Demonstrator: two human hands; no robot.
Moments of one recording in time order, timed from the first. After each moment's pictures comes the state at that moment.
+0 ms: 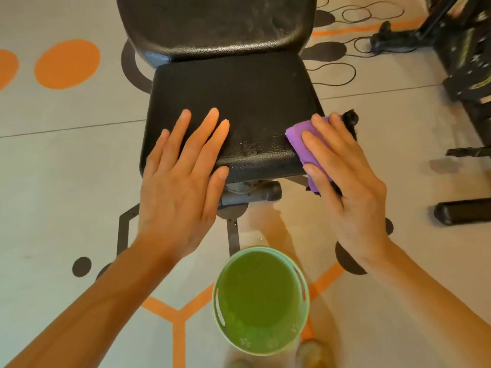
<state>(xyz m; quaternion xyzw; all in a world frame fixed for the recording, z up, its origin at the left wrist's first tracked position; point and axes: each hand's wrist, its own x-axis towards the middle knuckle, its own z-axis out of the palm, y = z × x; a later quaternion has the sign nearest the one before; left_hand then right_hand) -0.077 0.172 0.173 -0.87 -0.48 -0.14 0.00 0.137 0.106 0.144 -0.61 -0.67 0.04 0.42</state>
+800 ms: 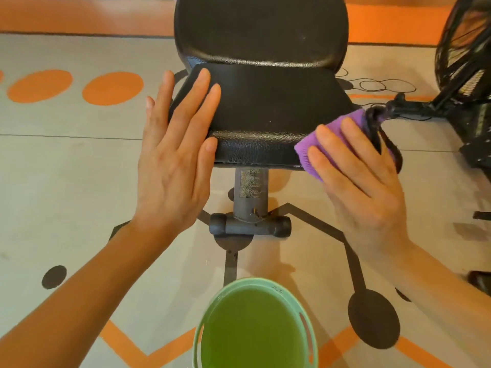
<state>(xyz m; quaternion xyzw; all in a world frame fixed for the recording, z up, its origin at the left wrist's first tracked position) -0.096 0.180 0.125 -0.80 -0.46 -0.37 0.07 0.148 0.125 0.106 -0.47 -0.77 -0.27 0.33</state>
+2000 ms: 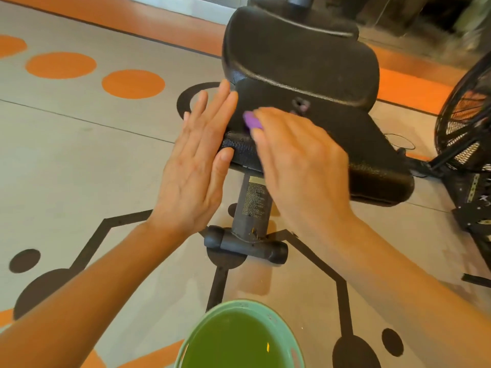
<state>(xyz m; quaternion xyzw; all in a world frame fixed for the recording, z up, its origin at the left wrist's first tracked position) -0.117 0.186 0.098 -0.76 -0.44 -0.47 -0.05 0.031 0.170 0.155 -0.50 -0.78 -0.23 0.28</state>
